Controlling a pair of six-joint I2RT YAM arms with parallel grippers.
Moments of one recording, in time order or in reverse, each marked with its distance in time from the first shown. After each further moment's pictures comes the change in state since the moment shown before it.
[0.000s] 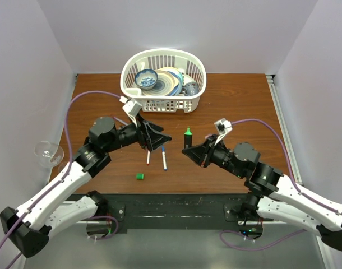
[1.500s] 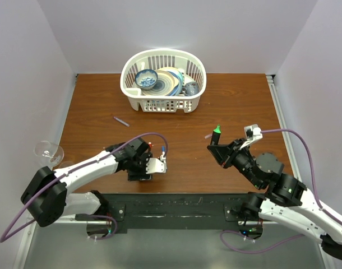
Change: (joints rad) left arm -0.097 0.336 -0.164 -0.684 -0.358 1.318; right arm 0.000 -0.263 0.009 -0.287 0.318 -0.072
